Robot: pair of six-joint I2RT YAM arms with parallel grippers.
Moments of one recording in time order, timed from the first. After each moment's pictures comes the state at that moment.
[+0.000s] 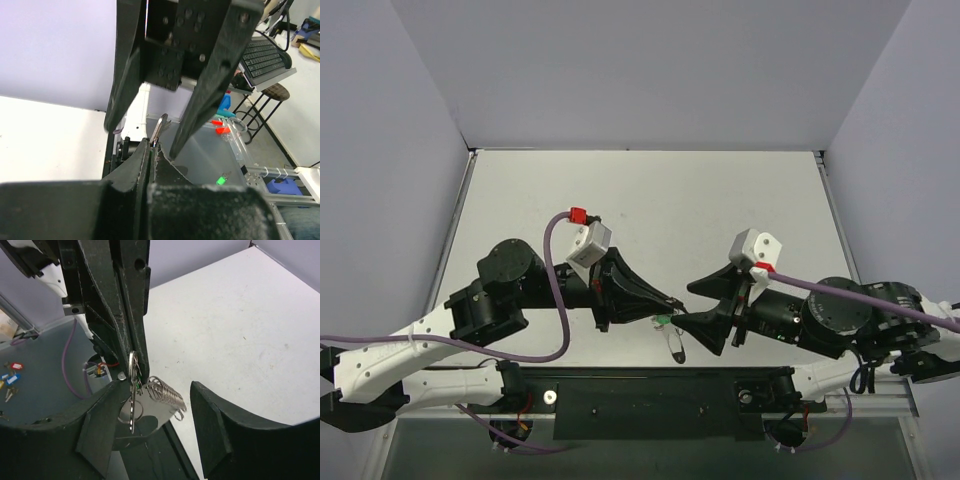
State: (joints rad) left arm -1.19 0.95 1.18 -0.03 0.42 -0.42; right arm 1.68 0.94 1.49 -0.77 0.53 0.21
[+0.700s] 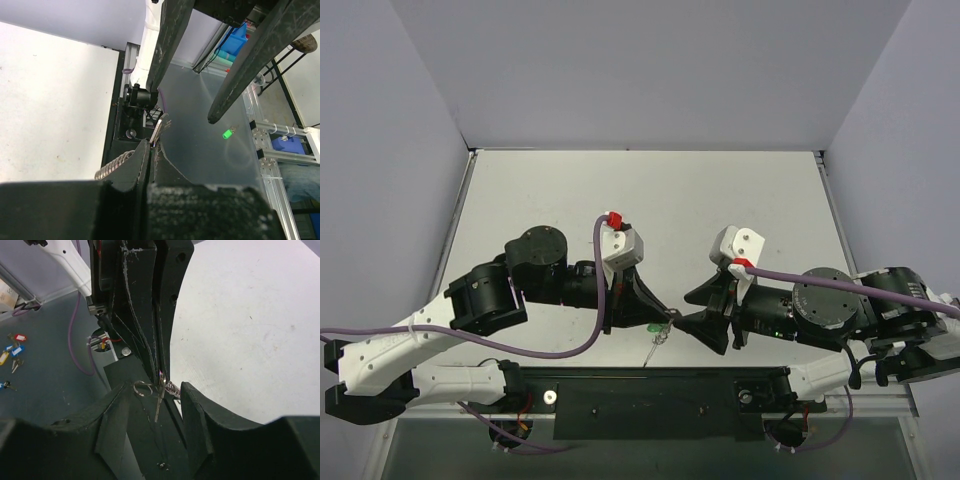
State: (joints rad) left arm -1.19 1.04 1.38 -0.48 0.43 -0.30; right arm 1.68 1.09 1.80 -1.05 0.47 0.25
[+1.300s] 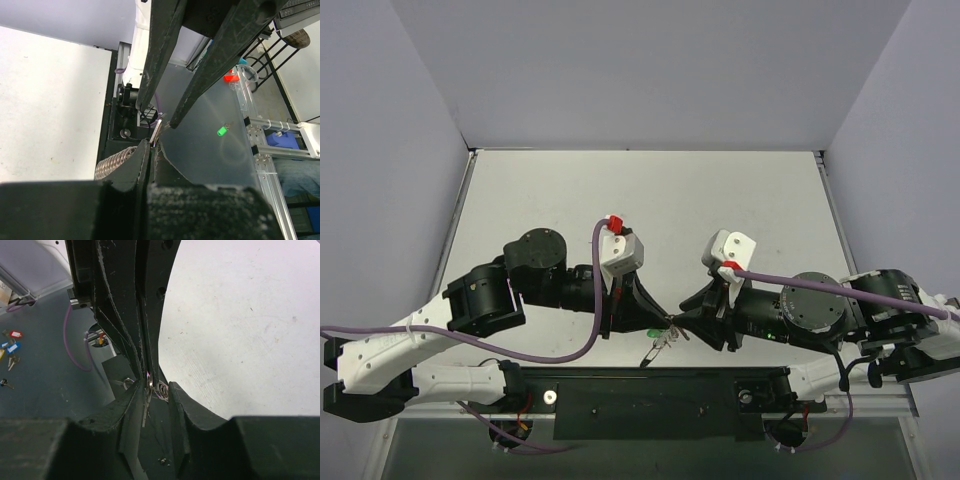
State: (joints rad) left arm -1.22 1.04 1.39 -0.49 0.43 -0.30; right arm 1.68 1.10 1.78 -1.07 0.47 0.28
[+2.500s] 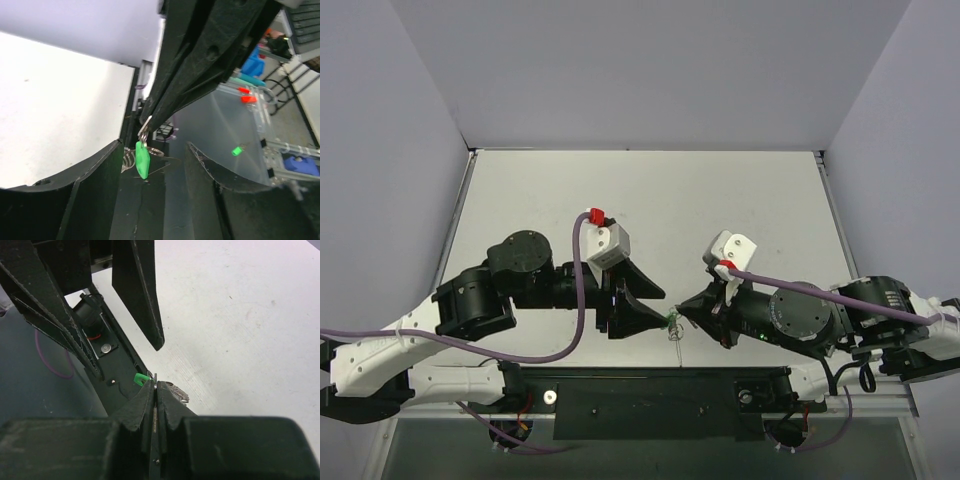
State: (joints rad) left arm -1.23 1.01 1.39 -0.46 0.32 -0.31; right arm 1.67 1.06 1.68 -1.05 0.56 0.33
